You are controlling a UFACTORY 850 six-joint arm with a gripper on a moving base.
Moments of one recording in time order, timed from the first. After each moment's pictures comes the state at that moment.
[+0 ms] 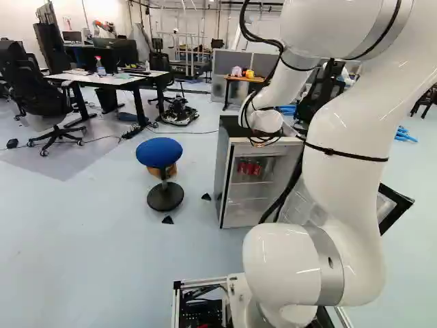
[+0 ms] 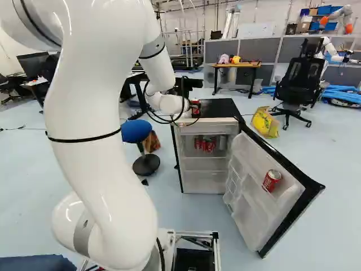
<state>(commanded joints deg) -10.5 -17.1 -47.2 5.8 37.0 0.0</state>
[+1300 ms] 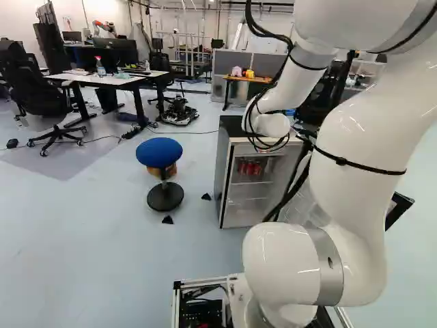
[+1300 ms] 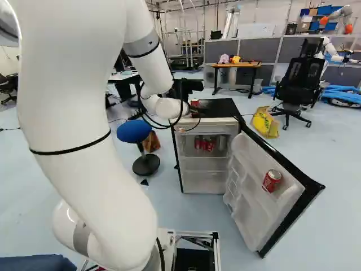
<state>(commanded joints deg) -12.3 -9.4 -38.4 5.8 37.0 0.0</state>
